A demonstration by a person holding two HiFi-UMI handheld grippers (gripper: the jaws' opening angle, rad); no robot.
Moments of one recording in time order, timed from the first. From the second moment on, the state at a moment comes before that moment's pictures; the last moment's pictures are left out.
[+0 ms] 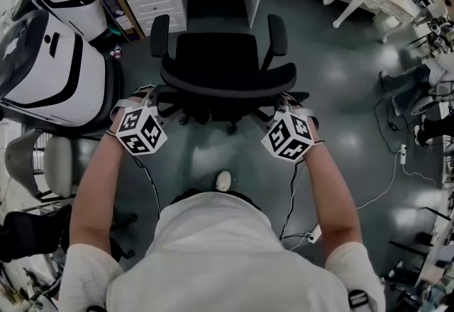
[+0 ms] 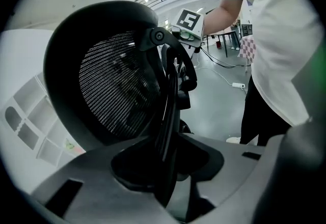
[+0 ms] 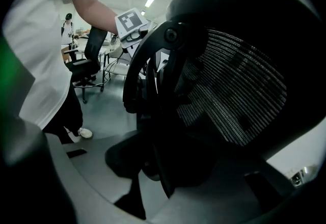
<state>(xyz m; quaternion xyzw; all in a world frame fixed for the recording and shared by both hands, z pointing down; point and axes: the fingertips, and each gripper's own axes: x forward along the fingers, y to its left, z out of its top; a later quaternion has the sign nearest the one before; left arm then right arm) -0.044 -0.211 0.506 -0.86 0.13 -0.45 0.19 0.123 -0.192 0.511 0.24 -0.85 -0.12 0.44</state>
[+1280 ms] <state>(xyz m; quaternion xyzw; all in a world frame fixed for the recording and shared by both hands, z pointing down) 0.011 -0.329 0.502 -0.86 0.13 -0.46 0.18 0.178 -0.313 0.506 0.23 -0.86 -0.12 0.44</state>
